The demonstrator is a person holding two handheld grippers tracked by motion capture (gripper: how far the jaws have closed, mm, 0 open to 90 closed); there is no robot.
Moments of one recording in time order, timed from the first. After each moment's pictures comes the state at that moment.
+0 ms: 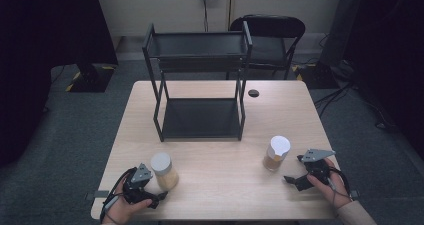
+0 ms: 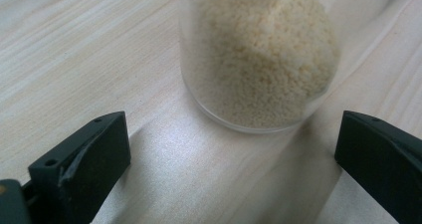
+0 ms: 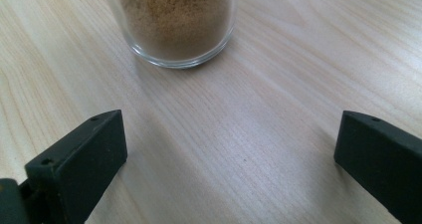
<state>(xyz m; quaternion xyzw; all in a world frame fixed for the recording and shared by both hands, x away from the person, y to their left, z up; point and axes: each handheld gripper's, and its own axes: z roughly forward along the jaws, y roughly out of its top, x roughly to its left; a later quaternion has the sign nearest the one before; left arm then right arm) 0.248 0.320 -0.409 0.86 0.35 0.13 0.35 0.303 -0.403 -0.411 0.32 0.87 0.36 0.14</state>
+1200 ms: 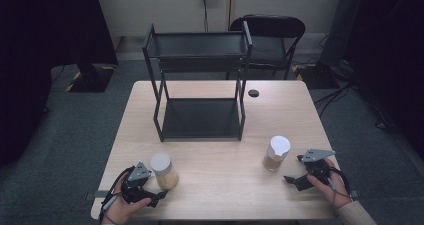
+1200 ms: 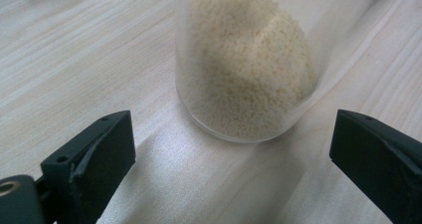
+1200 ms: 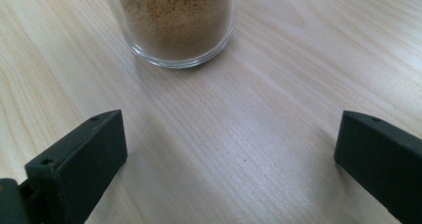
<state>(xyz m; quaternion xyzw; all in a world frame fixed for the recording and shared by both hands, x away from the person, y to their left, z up) 0.247 0.324 -0.403 0.85 0.36 0.11 0.37 0.303 -0.403 -0.411 0.32 0.87 0.36 0.14</state>
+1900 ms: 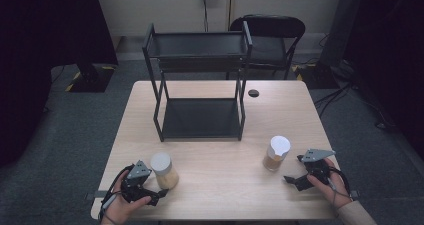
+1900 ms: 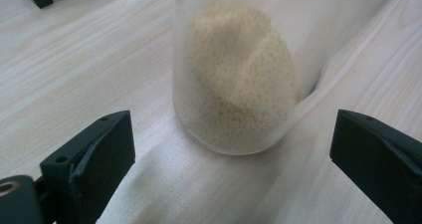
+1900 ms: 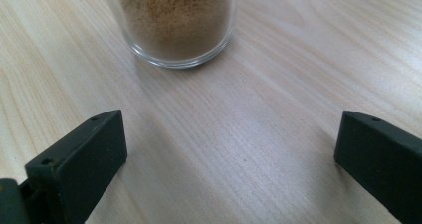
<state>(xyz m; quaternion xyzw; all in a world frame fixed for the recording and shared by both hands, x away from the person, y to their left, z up) 0.247 0.324 -0.393 0.84 0.37 0.11 0.38 0.303 -0.403 -0.411 0.32 0.87 0.36 0.14</state>
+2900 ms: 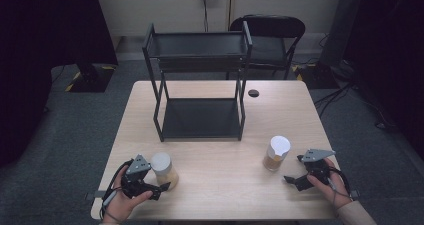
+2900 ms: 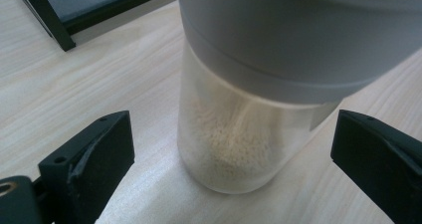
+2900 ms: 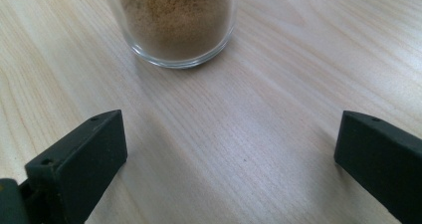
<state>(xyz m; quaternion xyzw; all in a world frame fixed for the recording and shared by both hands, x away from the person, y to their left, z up) 0.244 0.319 -0.380 0.83 0.37 0.13 0.40 0.303 -0.403 -0.411 0.32 0.87 0.36 0.14</state>
